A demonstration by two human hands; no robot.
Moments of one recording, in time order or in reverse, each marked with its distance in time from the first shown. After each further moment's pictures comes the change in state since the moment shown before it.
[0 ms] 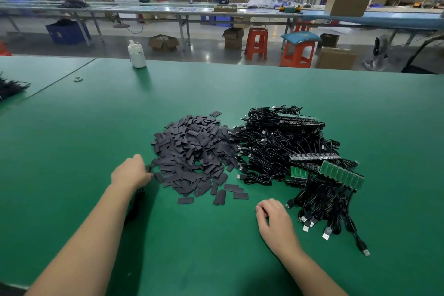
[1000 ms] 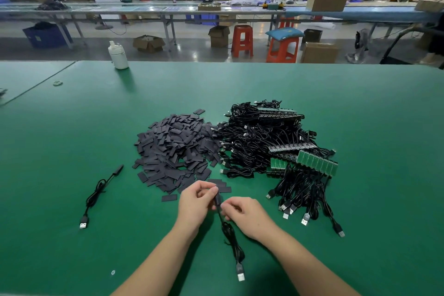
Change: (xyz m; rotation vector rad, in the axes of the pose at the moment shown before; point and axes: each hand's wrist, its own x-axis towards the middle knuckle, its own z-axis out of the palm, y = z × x) left_hand -0.158 0.148 0.067 -1.354 -0.180 0.205; right_hand 0.003 -0.042 -0.028 0.279 -0.386 0.122
